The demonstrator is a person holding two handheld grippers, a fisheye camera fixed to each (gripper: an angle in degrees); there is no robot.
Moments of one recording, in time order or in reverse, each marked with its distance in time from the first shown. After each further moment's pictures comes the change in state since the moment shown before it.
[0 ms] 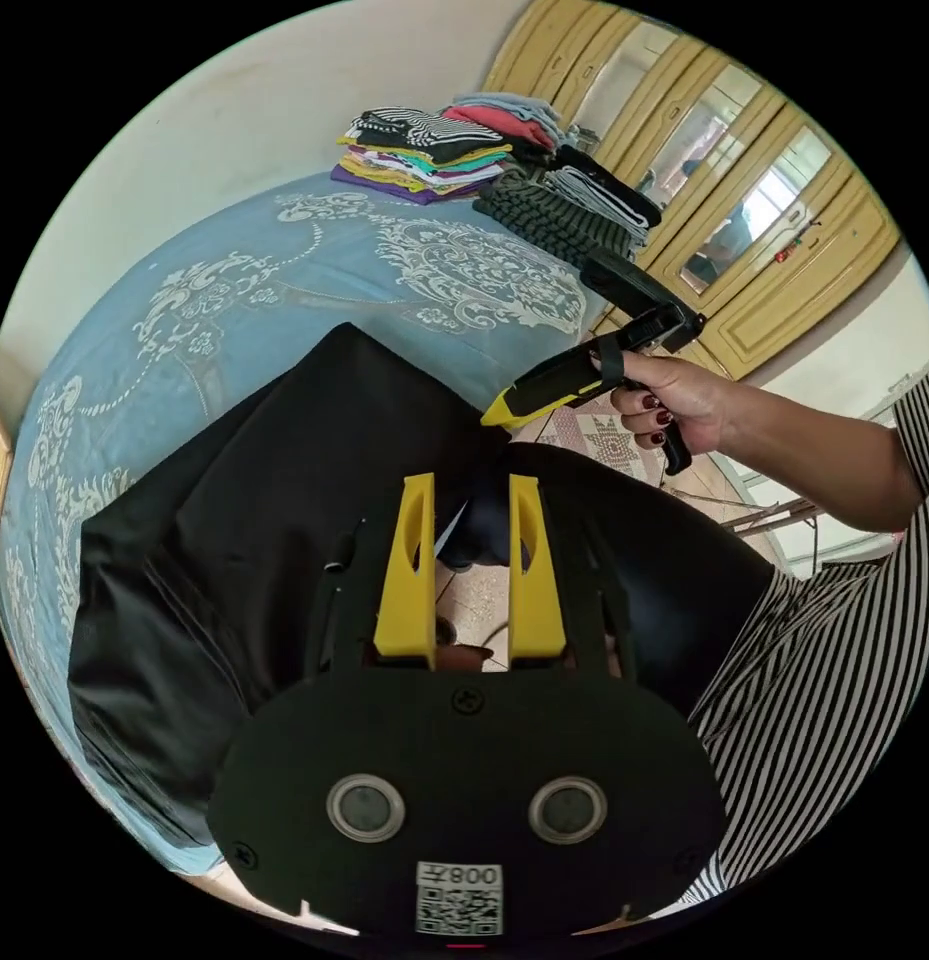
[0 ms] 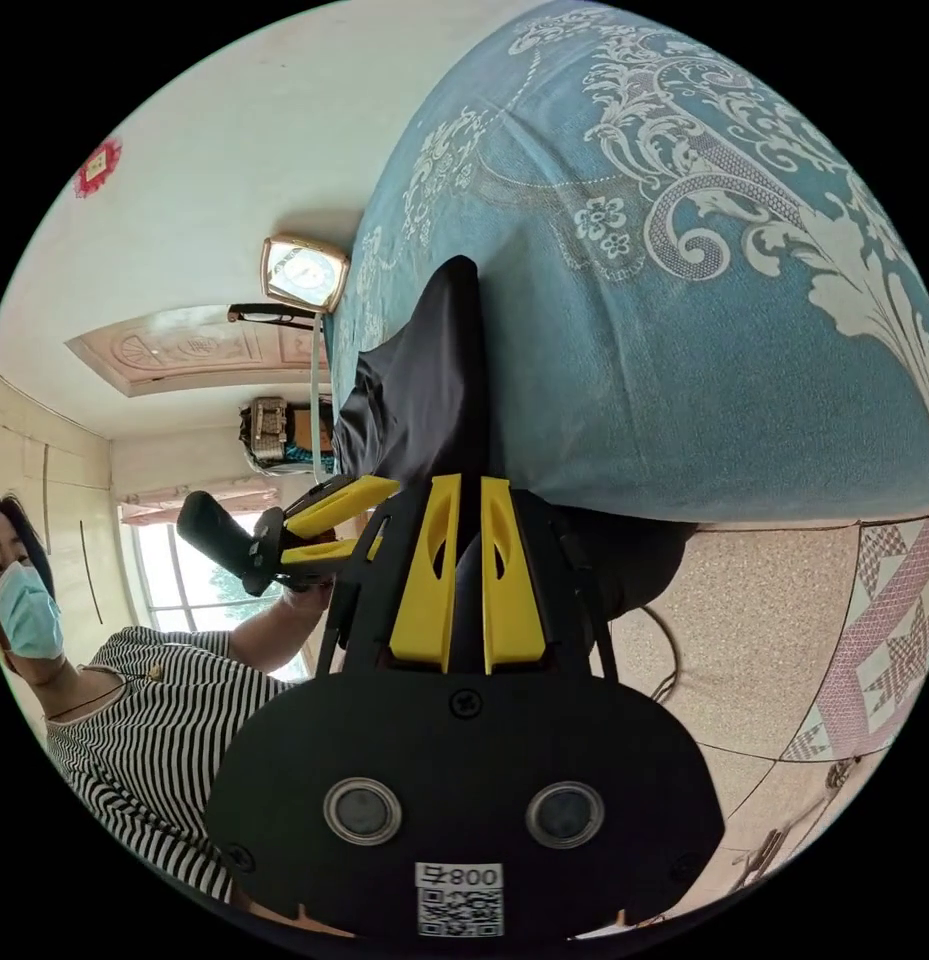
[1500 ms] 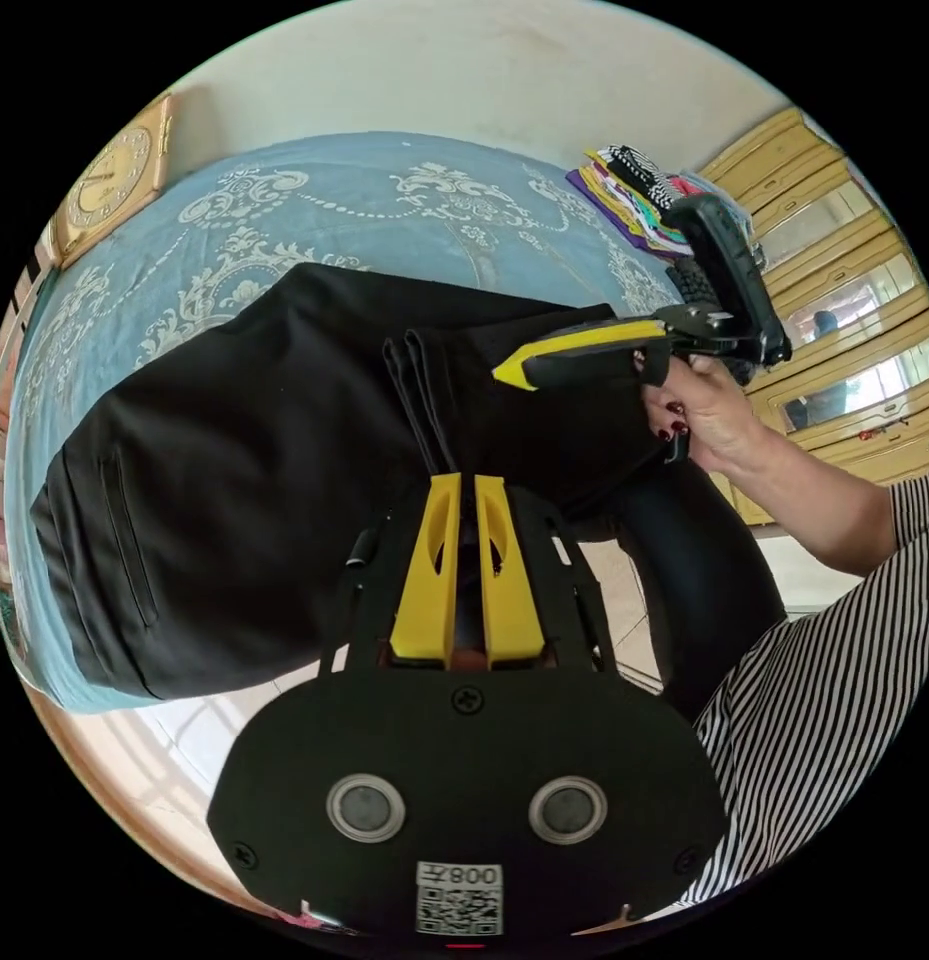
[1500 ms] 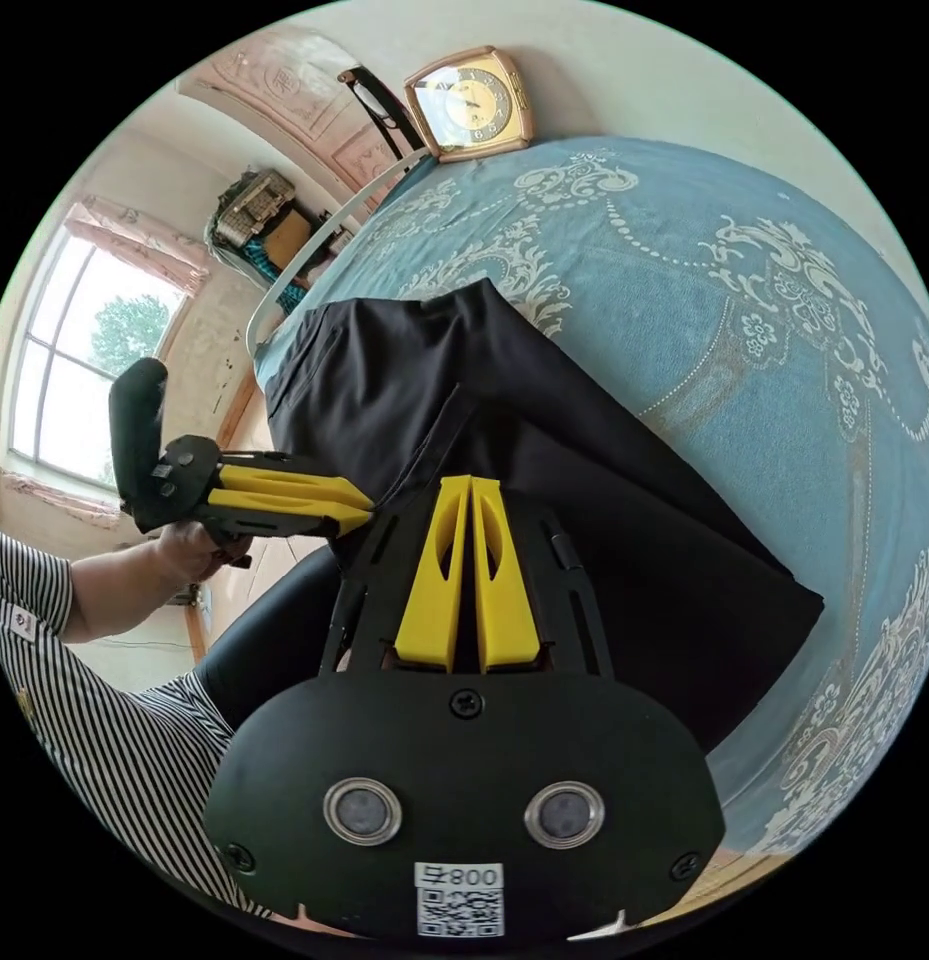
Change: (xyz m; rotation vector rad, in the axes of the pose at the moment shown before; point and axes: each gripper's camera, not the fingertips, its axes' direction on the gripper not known) left arm -0.306 0.098 -0.188 -0.037 -0.024 -0.535; right arm -0.172 -0.031 0.257 -0.180 0.444 -0.655
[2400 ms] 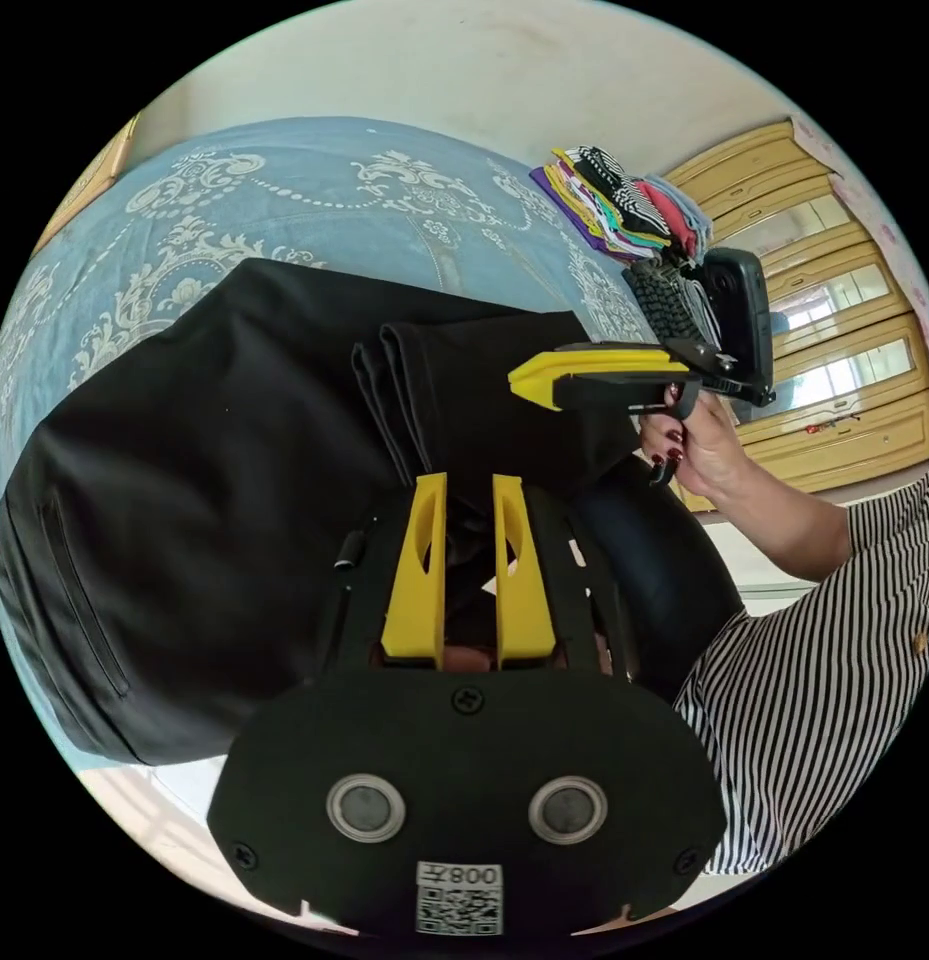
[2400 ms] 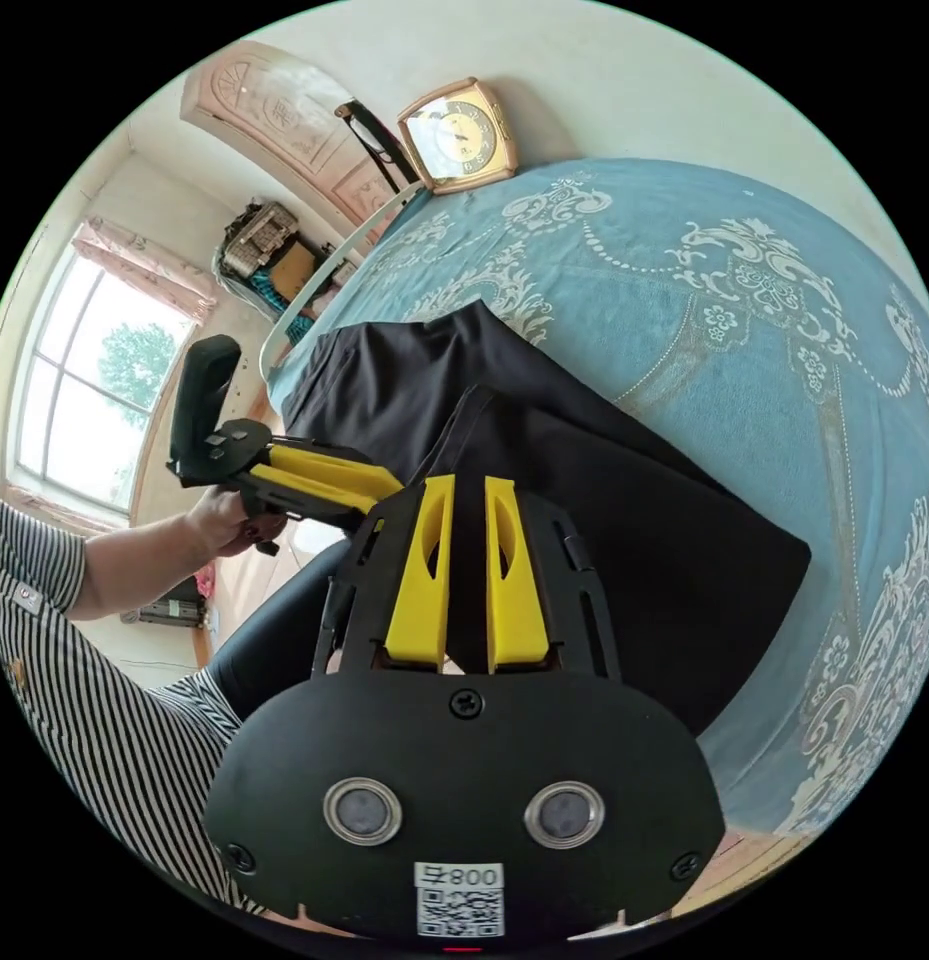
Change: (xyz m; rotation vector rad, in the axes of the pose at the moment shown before) left arm -0.092 -0.055 -0.004 0.005 0.164 0.031; right arm 0.014 0.065 0.010 0.046 0.006 0.027
